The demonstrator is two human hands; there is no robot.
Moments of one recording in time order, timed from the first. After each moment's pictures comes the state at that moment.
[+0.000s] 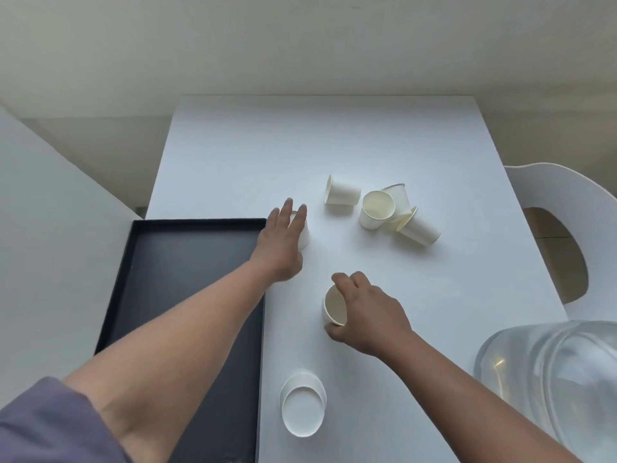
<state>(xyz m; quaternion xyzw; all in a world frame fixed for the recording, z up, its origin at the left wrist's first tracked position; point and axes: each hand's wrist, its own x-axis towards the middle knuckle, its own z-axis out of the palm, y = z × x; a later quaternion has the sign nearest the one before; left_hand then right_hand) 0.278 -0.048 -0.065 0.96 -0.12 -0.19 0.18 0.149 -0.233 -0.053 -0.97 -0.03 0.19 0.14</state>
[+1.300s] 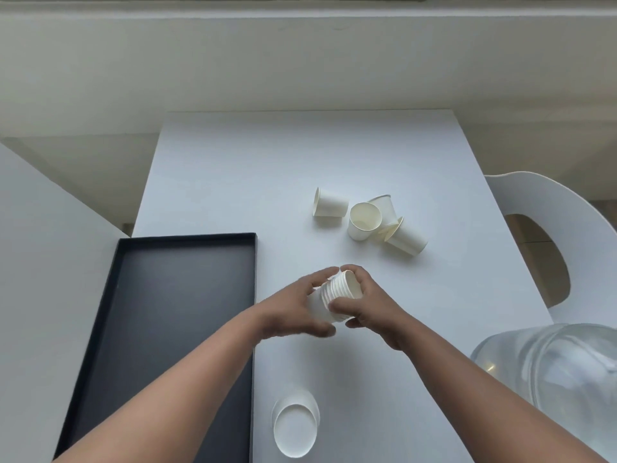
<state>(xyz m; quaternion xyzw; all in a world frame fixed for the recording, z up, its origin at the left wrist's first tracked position) 0.213 -0.062 -0.051 0.76 -0.13 -0.41 0.49 0.171 -0.262 -0.044 -0.71 0.18 0.28 0.63</state>
